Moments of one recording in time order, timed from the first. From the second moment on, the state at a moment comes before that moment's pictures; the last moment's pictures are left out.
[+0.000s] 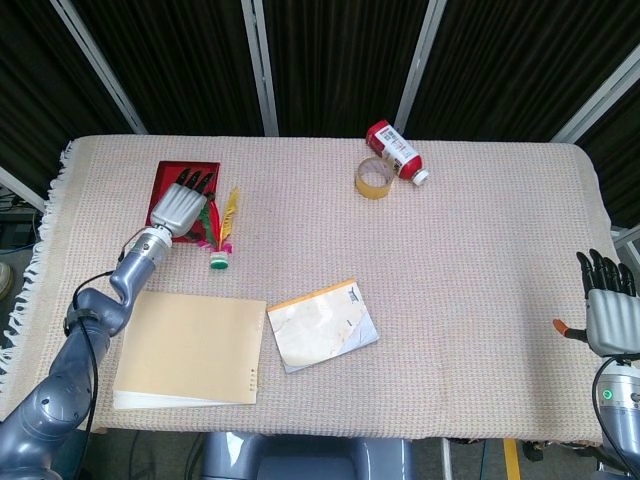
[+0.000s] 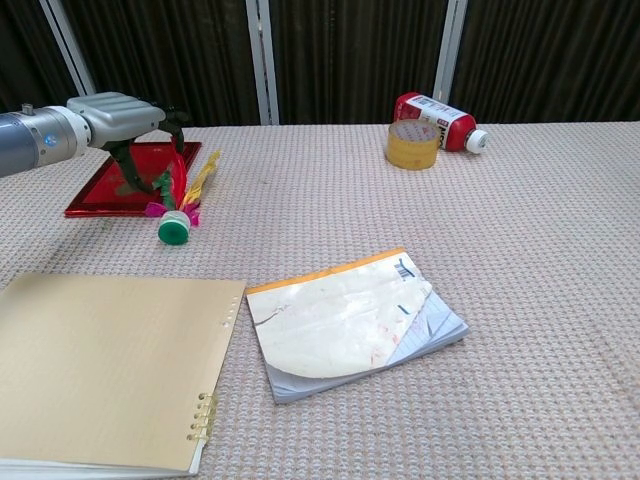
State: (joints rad) left arm -1.00 -1.89 -0.01 -0.18 1.56 0.67 -0.42; right arm 0.21 -1.23 0.19 -1.42 -1.20 1.30 -0.15
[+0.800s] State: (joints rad) left arm -1.03 -1.93 0.00 -0.12 1.55 0.54 -0.39; right arm 0.21 -1.24 0.19 -1.42 -1.19 1.31 -0.18
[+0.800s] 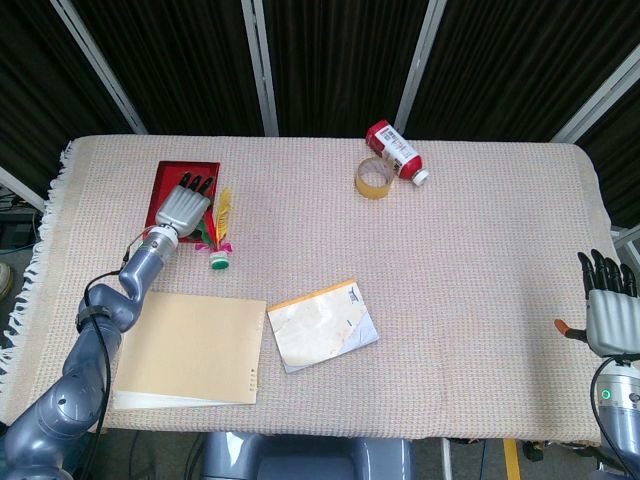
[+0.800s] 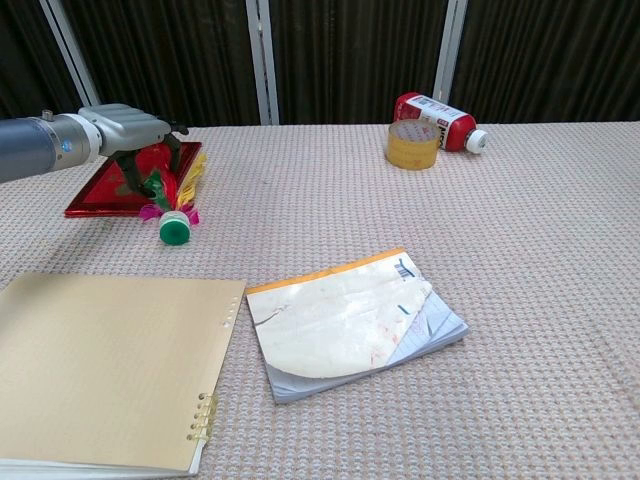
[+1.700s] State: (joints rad) left arm -1.02 -1.88 0.01 -0.15 1.55 0.69 -0.41; right arm 0.22 -1.25 0.18 -1.42 -1.20 1.30 -0.19
